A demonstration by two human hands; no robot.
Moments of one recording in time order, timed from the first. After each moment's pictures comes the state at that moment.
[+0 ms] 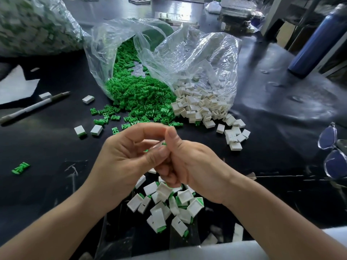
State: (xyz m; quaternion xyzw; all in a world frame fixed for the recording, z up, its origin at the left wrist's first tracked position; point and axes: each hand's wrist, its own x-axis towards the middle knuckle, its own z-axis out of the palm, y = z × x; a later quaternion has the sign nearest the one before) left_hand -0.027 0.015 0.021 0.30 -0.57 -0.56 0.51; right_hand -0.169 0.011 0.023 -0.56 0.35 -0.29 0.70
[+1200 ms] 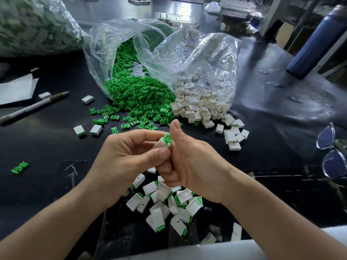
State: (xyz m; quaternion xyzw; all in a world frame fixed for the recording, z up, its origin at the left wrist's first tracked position) left_hand -0.024 0.013 0.022 0.34 -0.55 -0.60 0.47; right_hand -0.168 0.010 0.027 -0.45 0.32 -0.28 0.79
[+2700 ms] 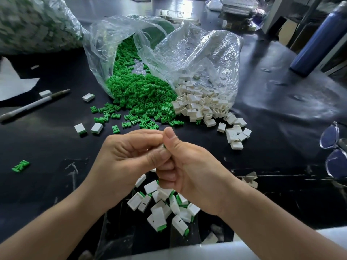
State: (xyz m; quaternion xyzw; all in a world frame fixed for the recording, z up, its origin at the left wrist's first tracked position) left_hand -0.023 0.017 0.020 0.32 -0.60 -0.55 0.49; right_hand -0.158 0.023 0.029 -0.41 0.34 -0.33 0.78
